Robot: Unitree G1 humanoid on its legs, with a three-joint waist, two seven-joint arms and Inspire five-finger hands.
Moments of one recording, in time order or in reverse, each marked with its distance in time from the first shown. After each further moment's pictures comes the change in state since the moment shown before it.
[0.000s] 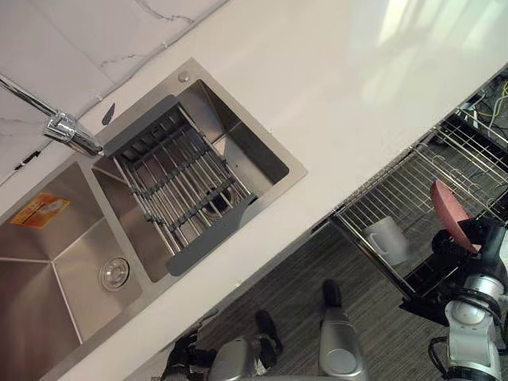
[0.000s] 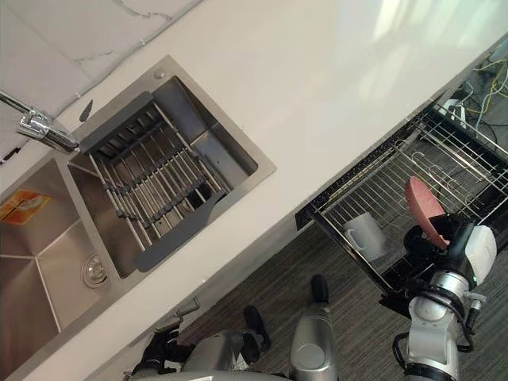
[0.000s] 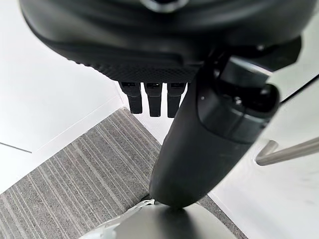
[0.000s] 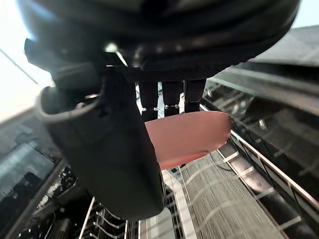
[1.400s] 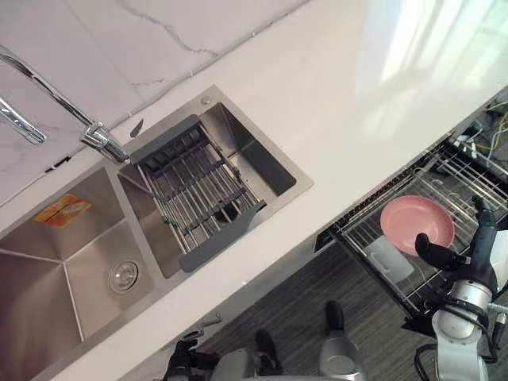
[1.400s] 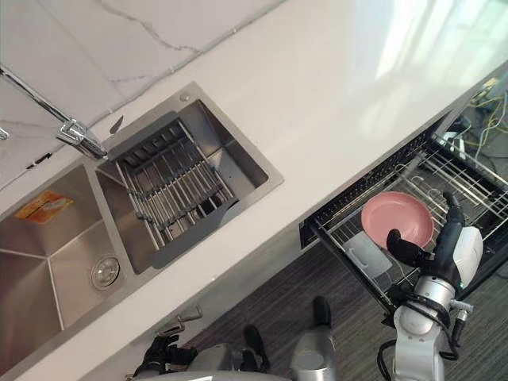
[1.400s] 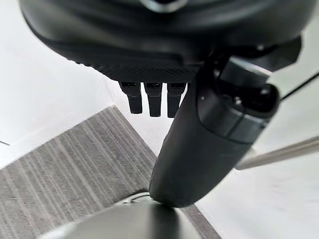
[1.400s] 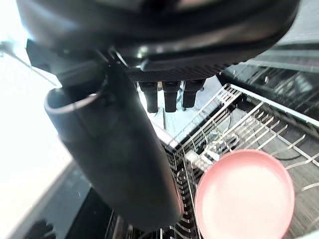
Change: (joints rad) left arm 0.008 -0.004 0.013 0.018 0.004 0.022 0.014; right arm 0.160 0.131 0.055 -0.258 0.014 -0.016 -0.023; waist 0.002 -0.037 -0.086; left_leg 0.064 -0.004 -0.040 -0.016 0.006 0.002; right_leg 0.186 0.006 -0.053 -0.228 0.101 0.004
